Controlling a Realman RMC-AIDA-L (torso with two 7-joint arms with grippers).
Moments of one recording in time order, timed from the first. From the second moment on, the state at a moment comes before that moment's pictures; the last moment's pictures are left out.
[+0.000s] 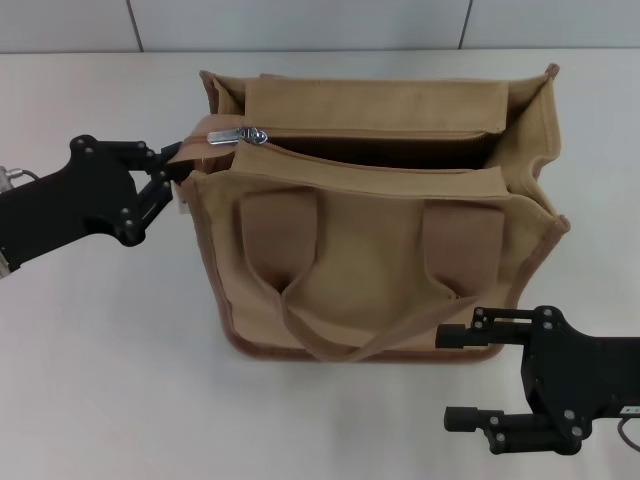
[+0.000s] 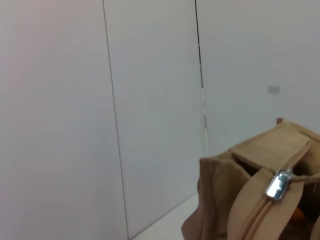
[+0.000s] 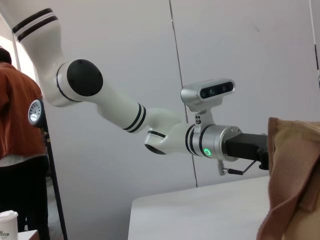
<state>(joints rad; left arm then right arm) -0.45 -2.03 0.60 0.48 1.76 1.60 -0.85 0.44 2.07 -0.57 -0.45 -2.13 -1.96 0.89</state>
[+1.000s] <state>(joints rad) -0.55 -2.07 0.52 0.48 1.76 1.82 -0.89 0.61 2.04 -0.57 -0.48 -1.82 -2.12 1.53</state>
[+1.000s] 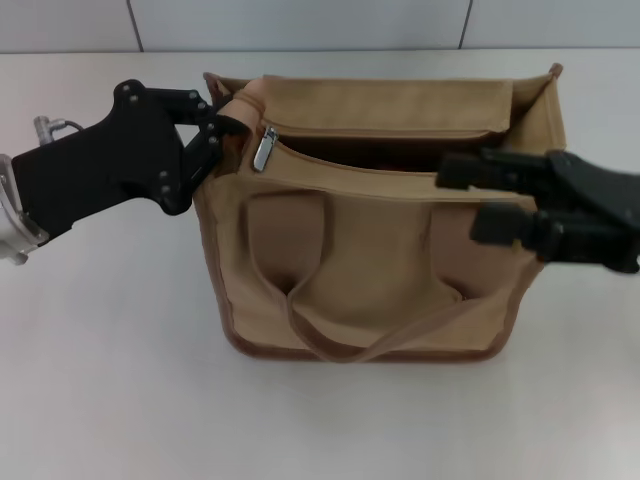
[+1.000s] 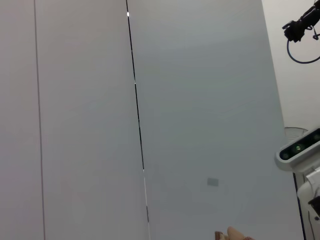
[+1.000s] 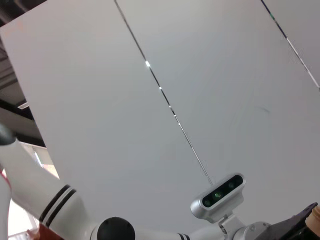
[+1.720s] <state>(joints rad) -0.50 -2.07 0.50 0.43 1.68 1.84 -0.85 0.78 2.00 -0.59 -0.56 -1.87 -1.92 2.15</state>
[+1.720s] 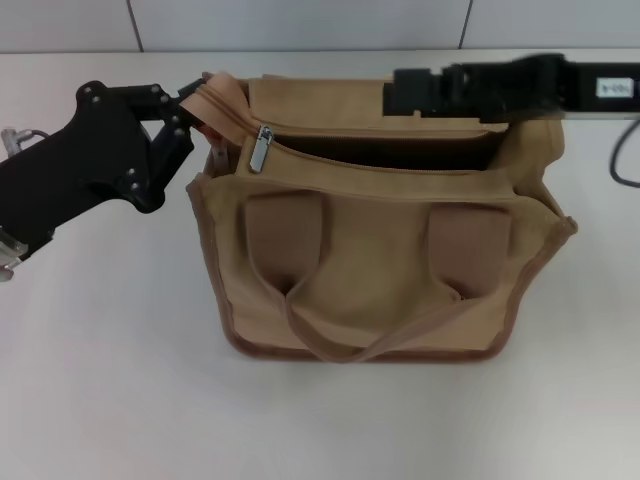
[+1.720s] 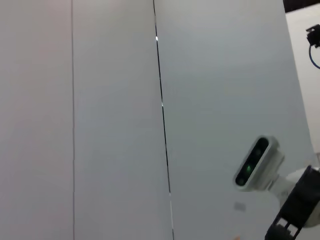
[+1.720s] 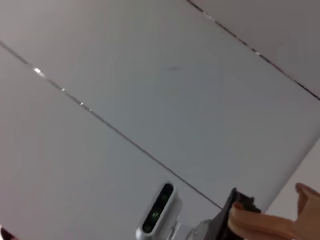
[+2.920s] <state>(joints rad) -0.52 -2.07 0.50 0.28 1.63 1.84 -0.79 0.90 2.06 -0.85 -0.55 -1.87 -1.64 2.52</state>
